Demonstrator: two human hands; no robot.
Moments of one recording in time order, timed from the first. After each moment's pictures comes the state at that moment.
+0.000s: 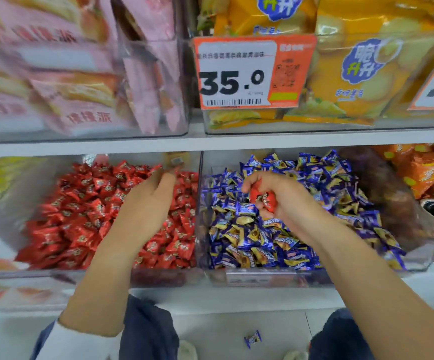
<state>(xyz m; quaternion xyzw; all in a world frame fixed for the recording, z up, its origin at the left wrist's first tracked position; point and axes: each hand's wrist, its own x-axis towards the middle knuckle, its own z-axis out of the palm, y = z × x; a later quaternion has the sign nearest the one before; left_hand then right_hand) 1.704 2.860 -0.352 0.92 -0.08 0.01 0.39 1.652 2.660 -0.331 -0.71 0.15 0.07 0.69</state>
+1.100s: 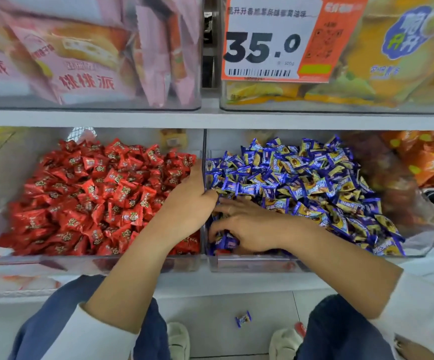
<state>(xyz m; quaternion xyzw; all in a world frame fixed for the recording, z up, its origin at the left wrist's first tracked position) 1.699 2.829 -0.380 0.88 -0.19 -0.12 0.42 1.676 2.674 -0.431 -0.94 -0.27 0.18 0.08</state>
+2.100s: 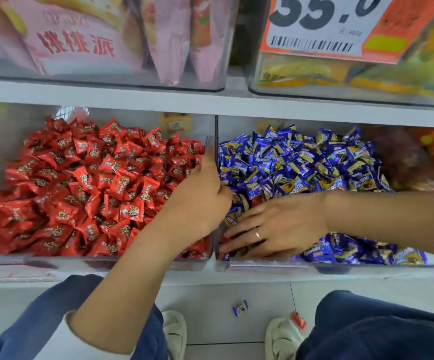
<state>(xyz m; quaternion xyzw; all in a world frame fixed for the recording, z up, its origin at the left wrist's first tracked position) 1.708 2.833 -0.387 0.89 -0.21 -0.13 0.39 1.694 2.635 -0.421 -0.73 -0.67 0.06 -0.12</state>
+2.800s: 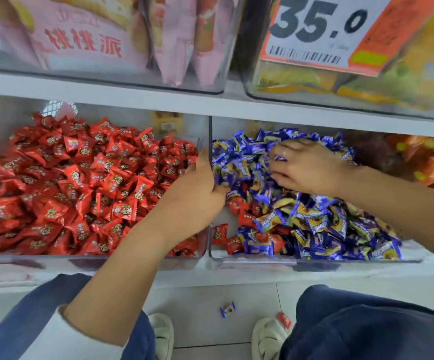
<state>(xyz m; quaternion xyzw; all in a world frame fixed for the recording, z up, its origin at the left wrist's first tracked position) 1.708 2.835 -0.379 0.89 -0.22 -0.14 0.38 1.713 2.573 -0.389 -0.93 -0.27 -0.04 -0.23</state>
